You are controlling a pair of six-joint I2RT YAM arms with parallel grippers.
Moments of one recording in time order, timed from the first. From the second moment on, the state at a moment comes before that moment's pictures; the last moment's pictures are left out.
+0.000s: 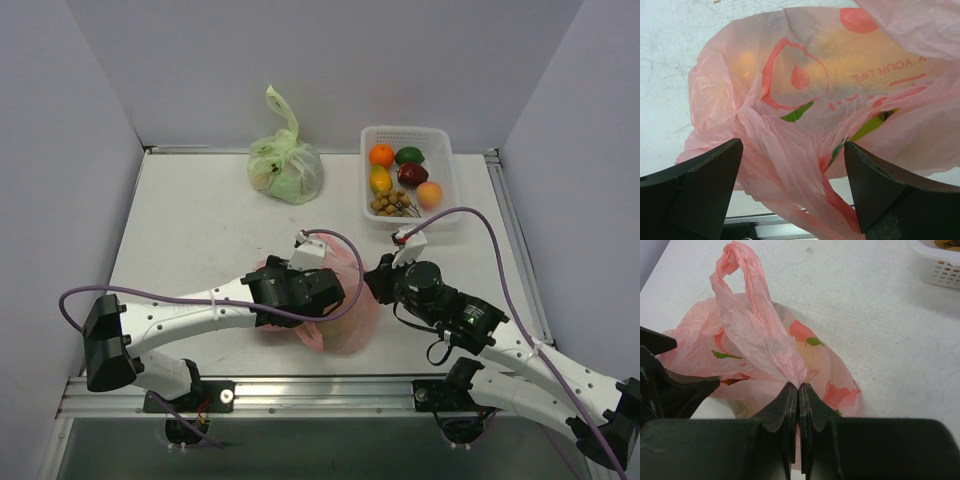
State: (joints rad) left arm -1.23 1.41 1.23 -0.98 -0.71 -0.82; right arm 0.89 0.79 0.65 -0.28 0.27 0.45
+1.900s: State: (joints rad) left arm -0.67 0.93 1.01 -0.77 -0.09 -0.60; right arm 0.81 0.78 0.85 -0.51 0.32 0.38
